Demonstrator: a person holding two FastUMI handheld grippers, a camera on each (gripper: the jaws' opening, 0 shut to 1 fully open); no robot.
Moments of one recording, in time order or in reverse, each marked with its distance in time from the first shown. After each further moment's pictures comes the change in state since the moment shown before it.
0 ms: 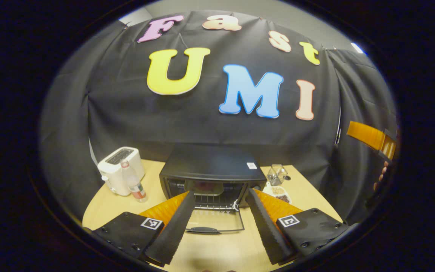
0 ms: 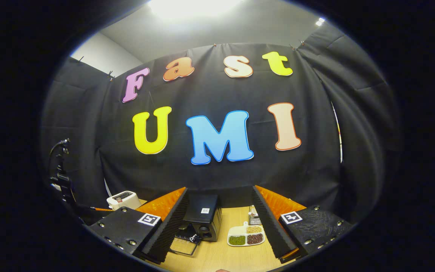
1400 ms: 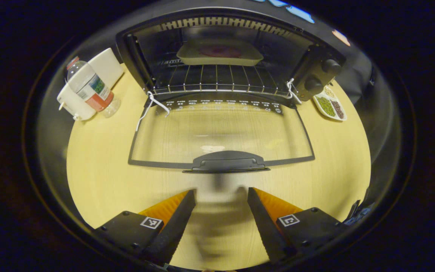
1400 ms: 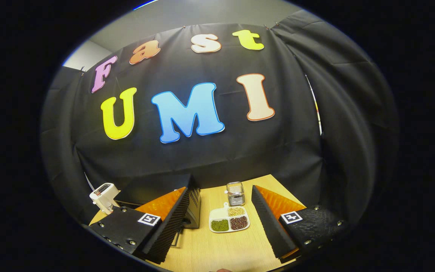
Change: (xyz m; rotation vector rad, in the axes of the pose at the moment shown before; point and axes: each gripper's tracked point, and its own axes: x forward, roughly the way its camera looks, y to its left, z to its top) left arm 0.111 0.059 -0.266 0.030 0.818 0.046; right arm 0.010 -0.061 -0.061 0.087 0.154 -0.167
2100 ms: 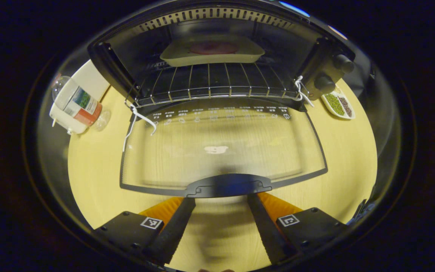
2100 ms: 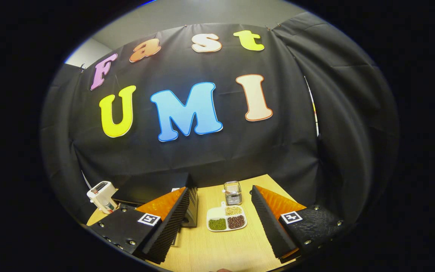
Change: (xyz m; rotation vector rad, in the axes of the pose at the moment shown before) left arm 0.018 0.002 0.019 0.049 0.008 0.031; right arm -0.005 0.006 -0.004 -0.018 0.006 -0.016
